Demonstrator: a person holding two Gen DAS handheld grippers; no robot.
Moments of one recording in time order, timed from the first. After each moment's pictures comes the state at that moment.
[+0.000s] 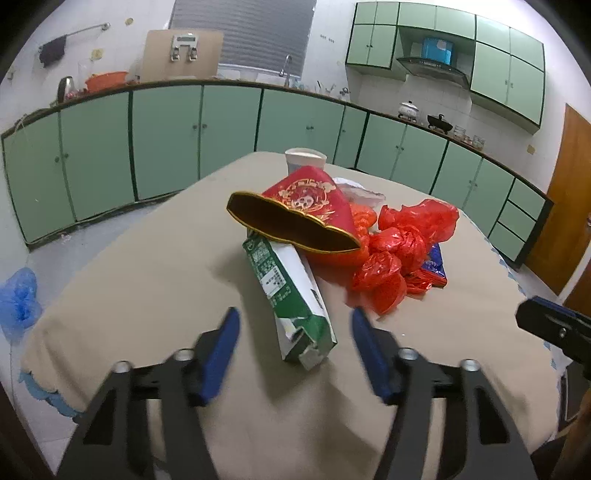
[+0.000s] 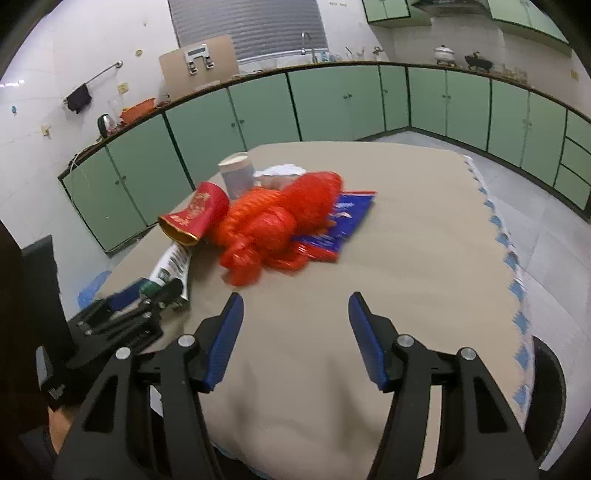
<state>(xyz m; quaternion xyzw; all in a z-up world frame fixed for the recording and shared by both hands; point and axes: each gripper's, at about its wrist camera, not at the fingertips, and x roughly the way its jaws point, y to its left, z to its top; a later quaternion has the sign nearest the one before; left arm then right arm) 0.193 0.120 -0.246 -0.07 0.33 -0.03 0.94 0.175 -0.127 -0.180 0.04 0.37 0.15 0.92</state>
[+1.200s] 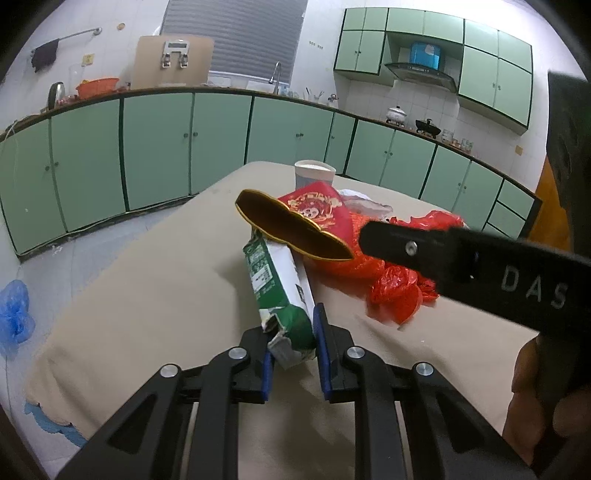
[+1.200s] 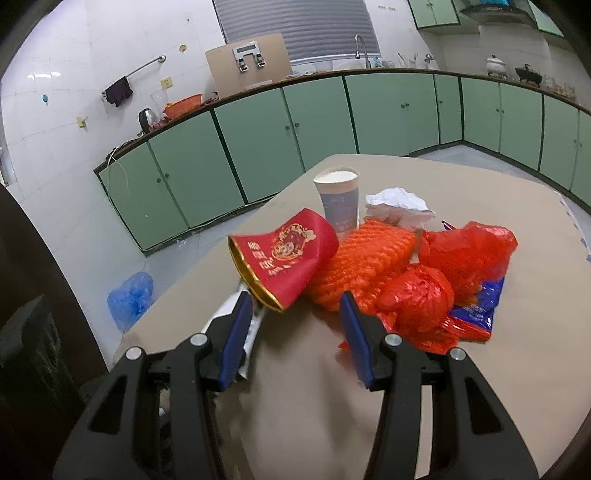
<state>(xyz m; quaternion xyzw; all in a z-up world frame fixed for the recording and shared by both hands) 0.195 0.149 -0.241 -0.07 0.31 -0.05 0.95 0.233 -0.025 -0.181 0.04 0.35 0.23 0.90</state>
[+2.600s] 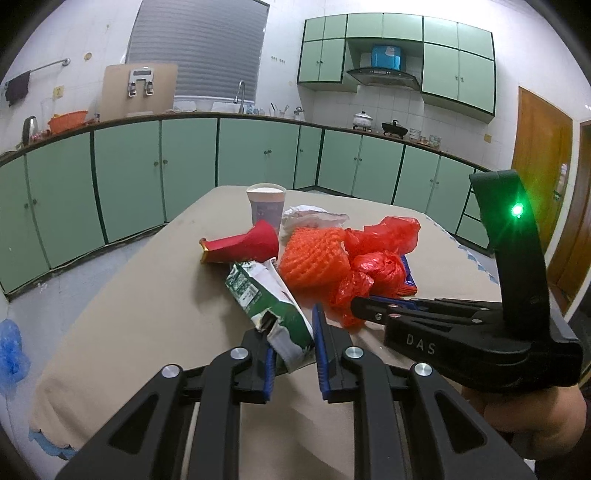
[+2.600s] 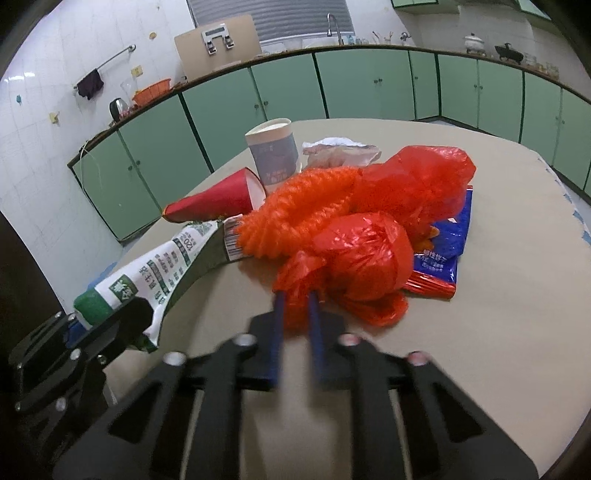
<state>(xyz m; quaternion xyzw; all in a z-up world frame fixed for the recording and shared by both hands) 0.182 0.122 -0.226 -0.03 0.27 -0.10 0.96 0.241 -0.065 -0.230 0.04 0.39 0.19 0.90</state>
